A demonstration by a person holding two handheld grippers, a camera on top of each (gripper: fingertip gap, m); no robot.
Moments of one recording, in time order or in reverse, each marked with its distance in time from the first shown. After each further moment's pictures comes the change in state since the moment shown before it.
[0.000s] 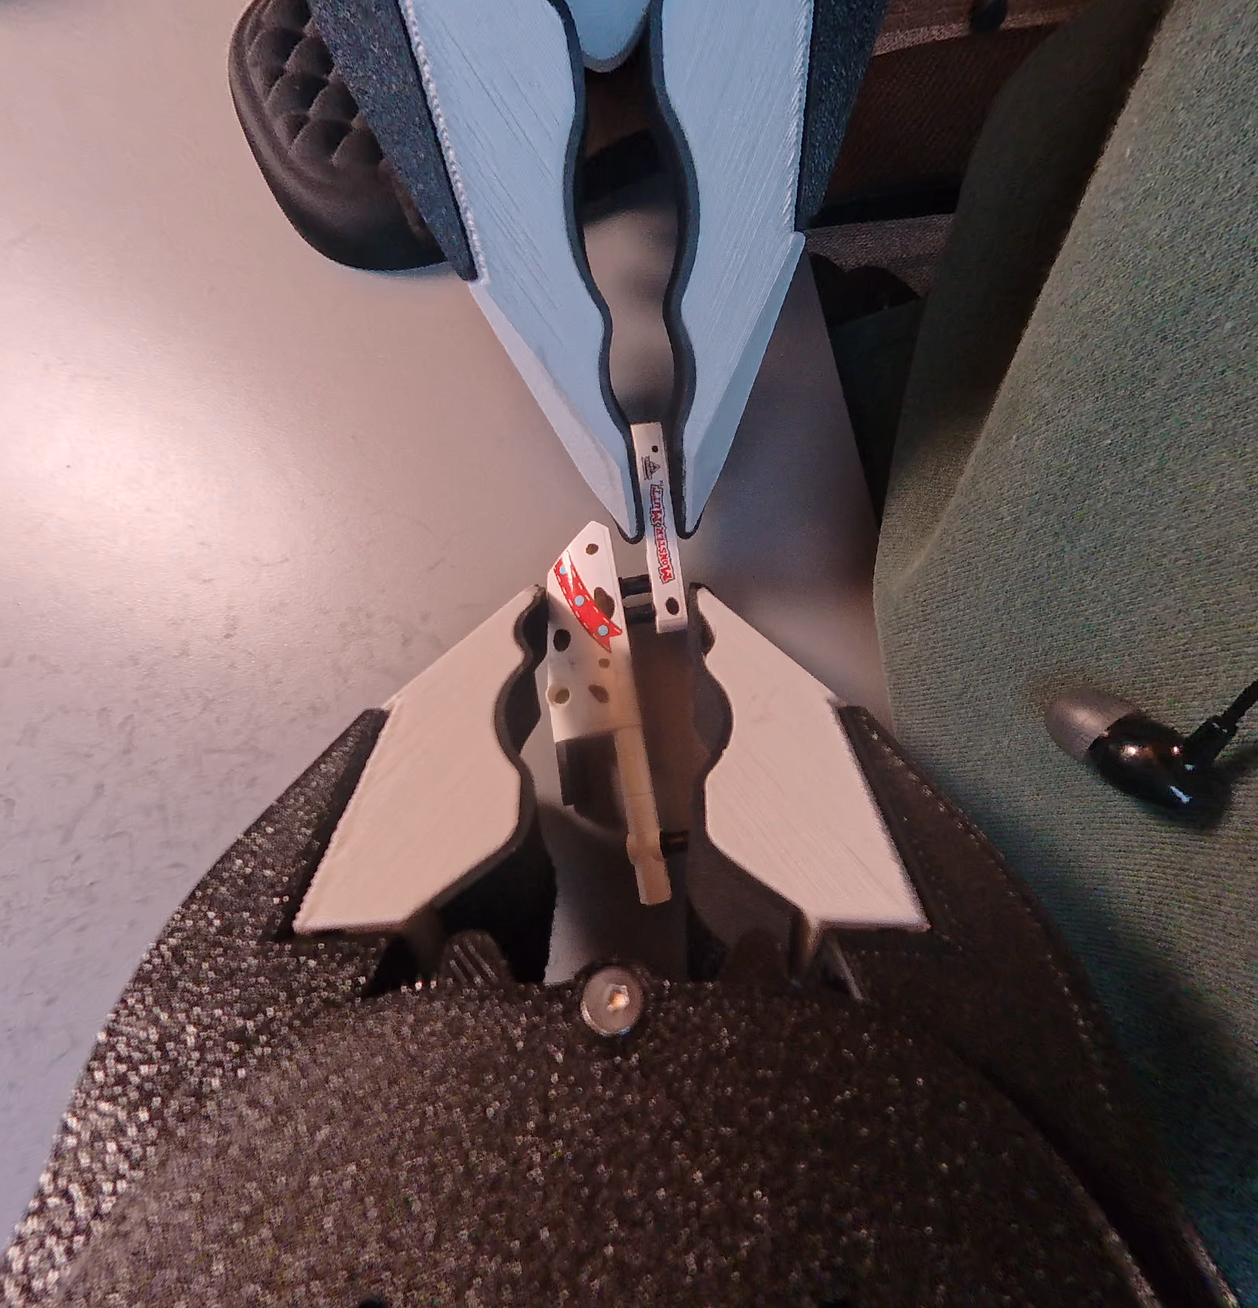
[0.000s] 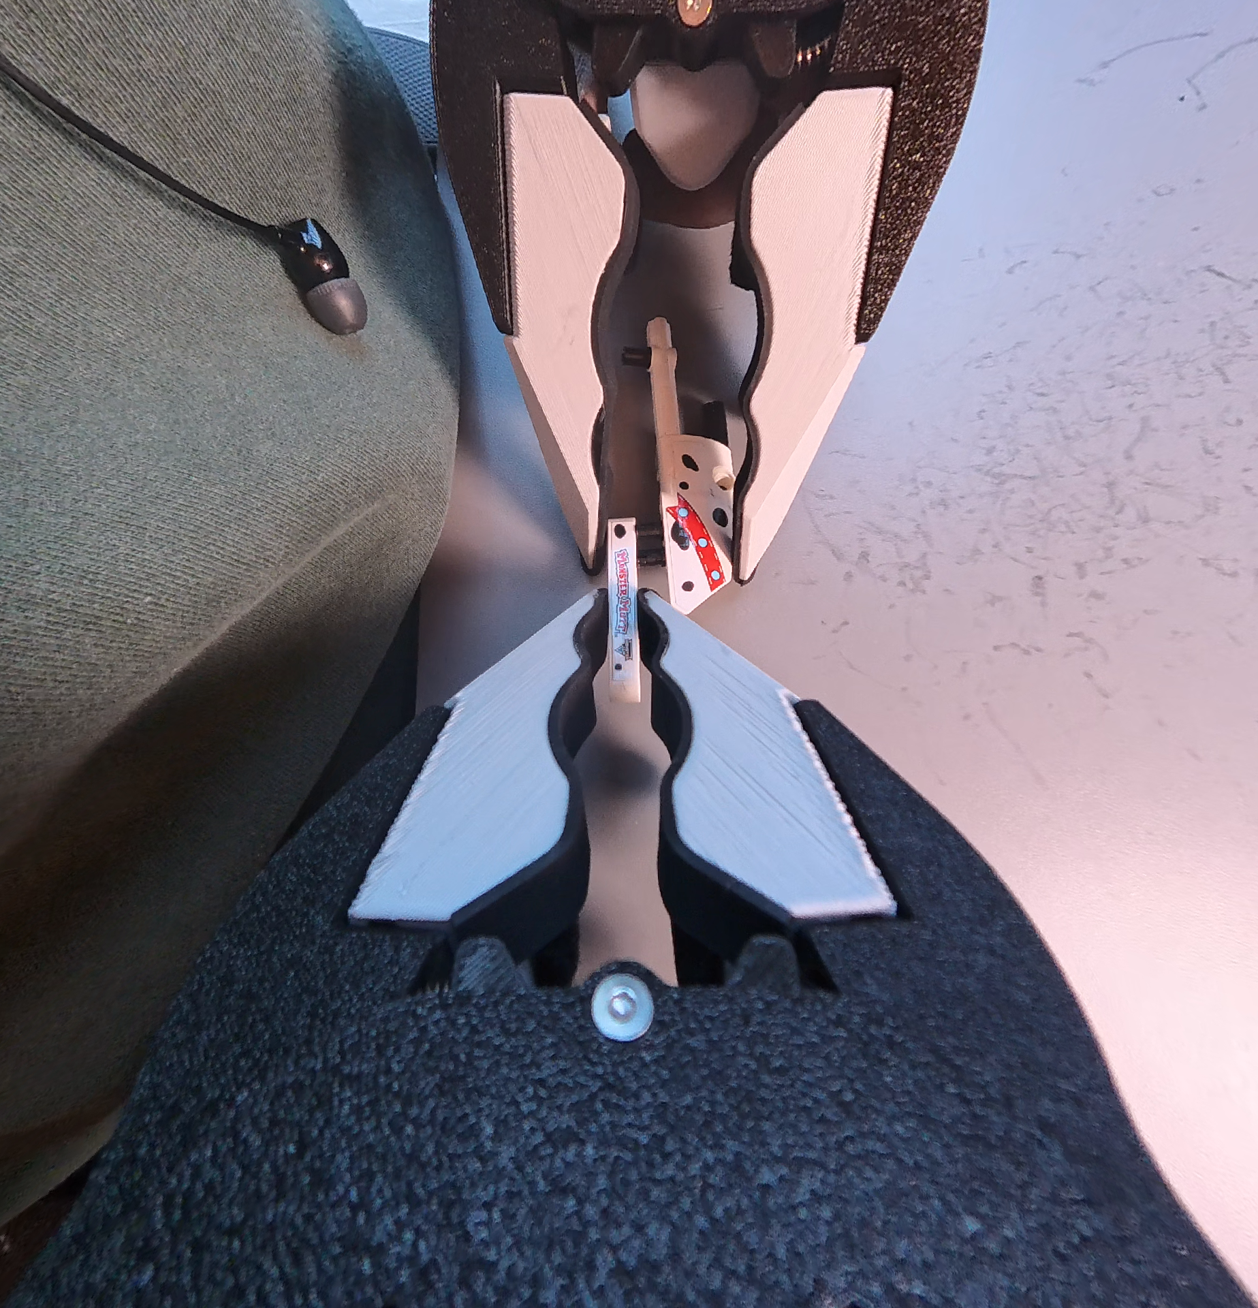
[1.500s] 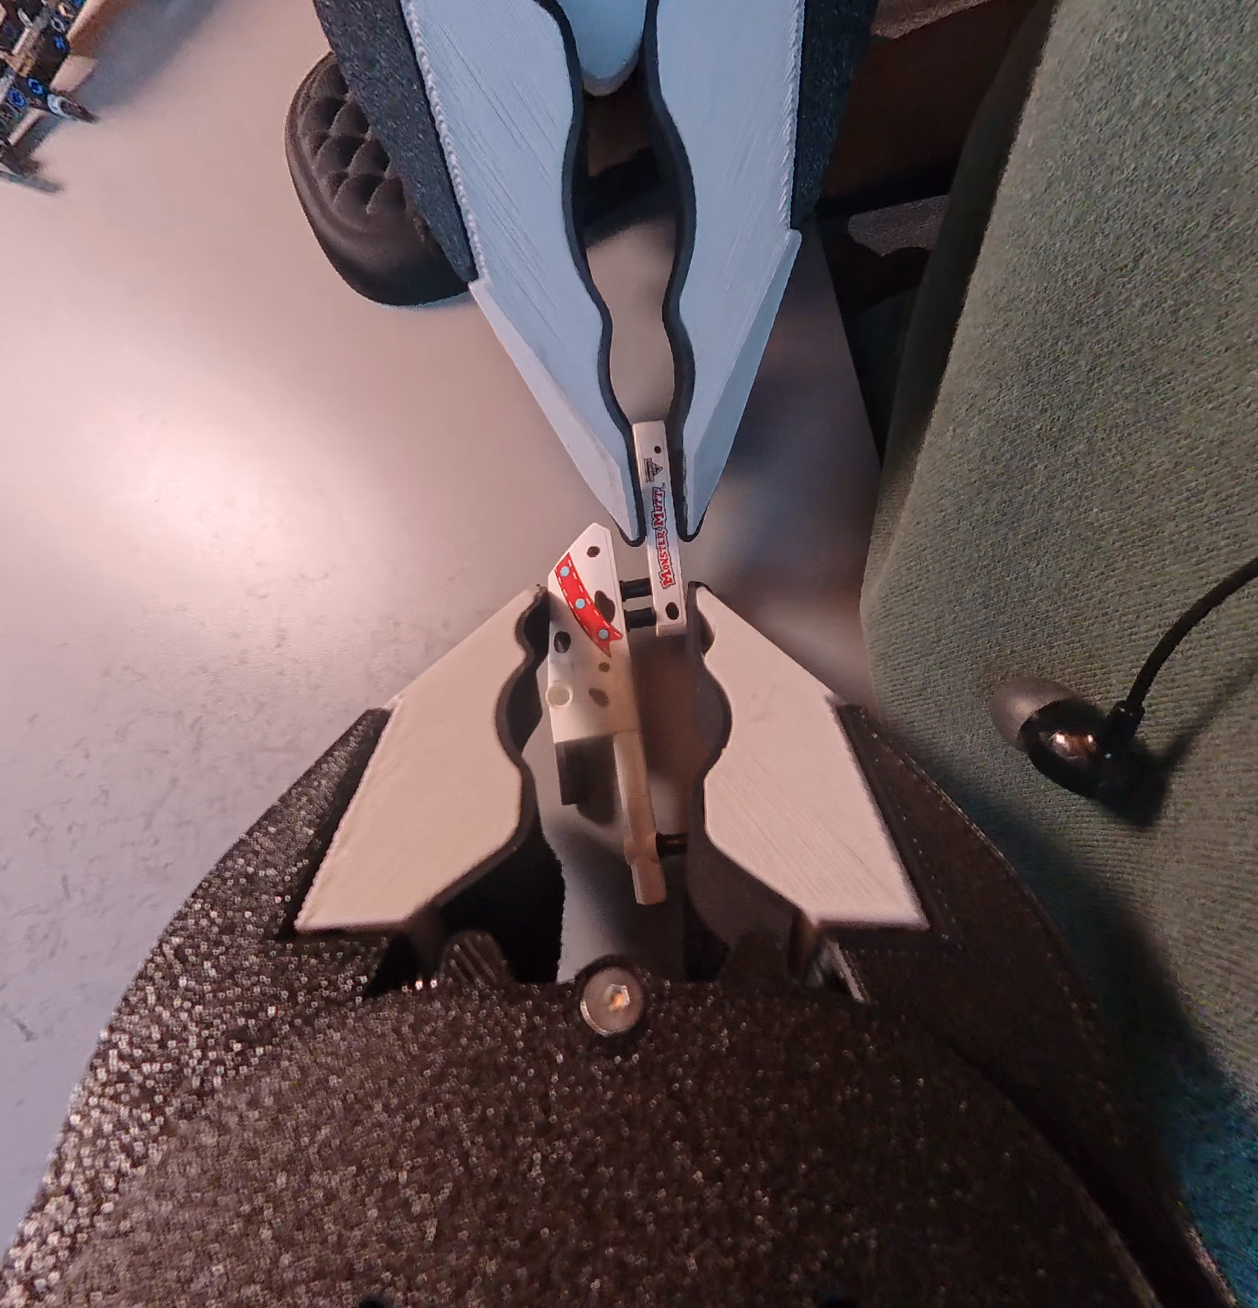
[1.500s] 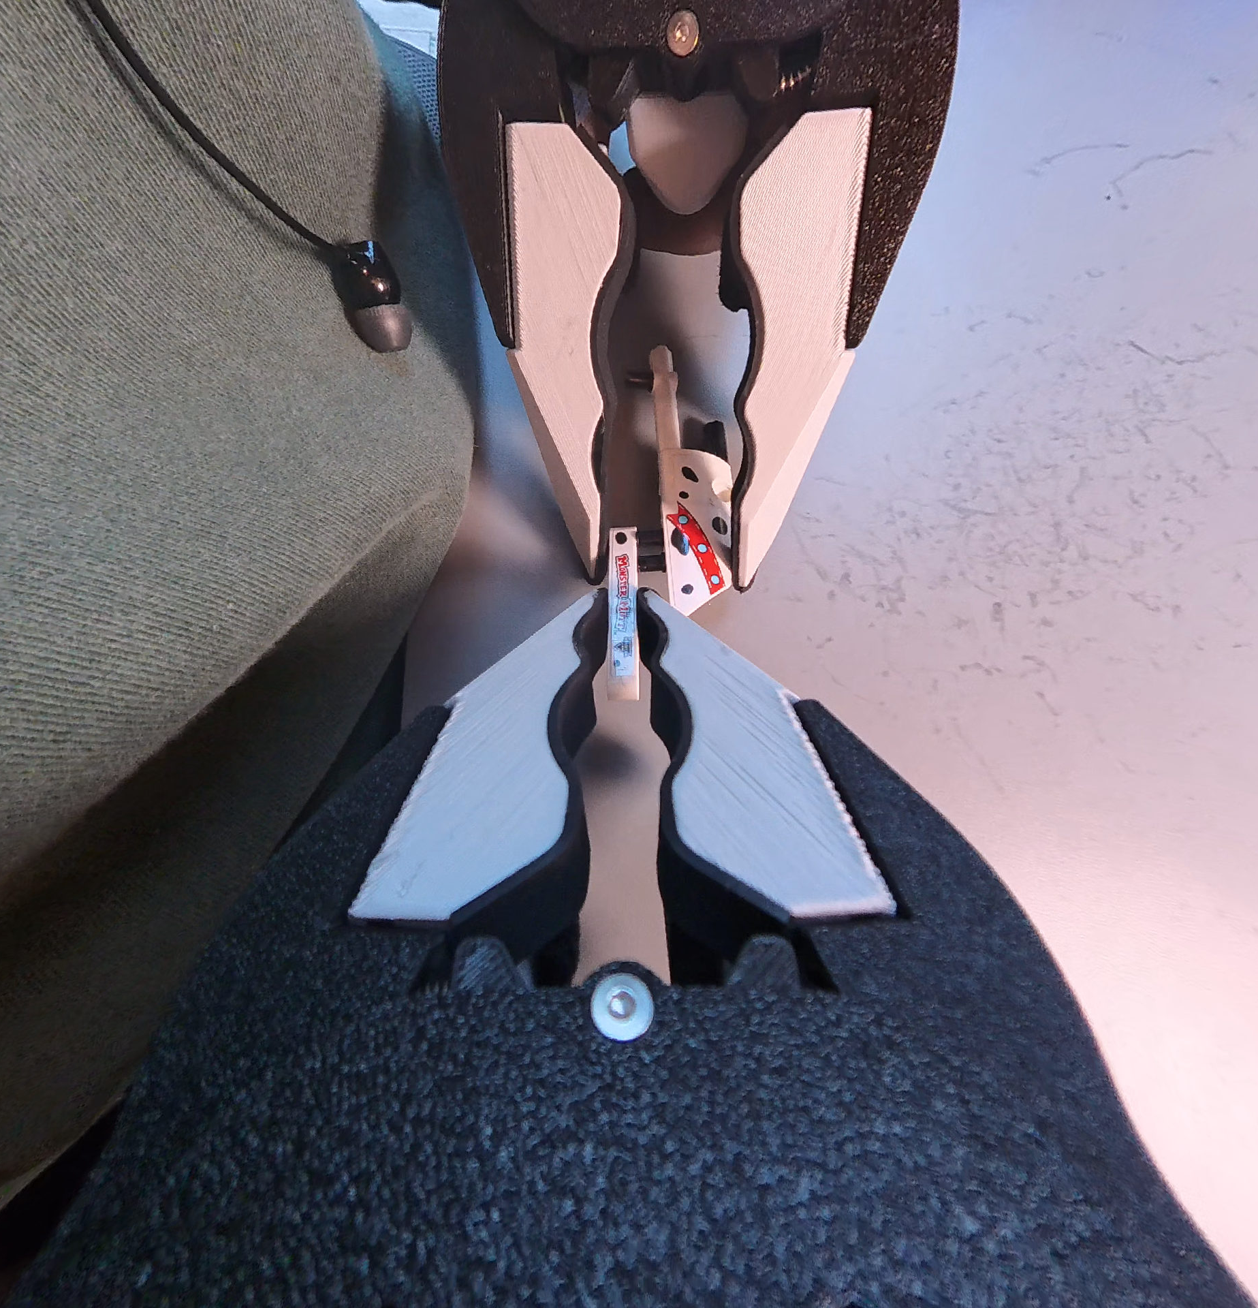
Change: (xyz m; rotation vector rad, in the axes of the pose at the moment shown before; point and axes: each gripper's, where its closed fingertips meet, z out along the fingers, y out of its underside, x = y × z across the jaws) left arm -0.001 -0.001 -0.002 0.014 -0.104 0.087; right arm -0.002 -0.003 -0.002 0.033 0.074 -0.089
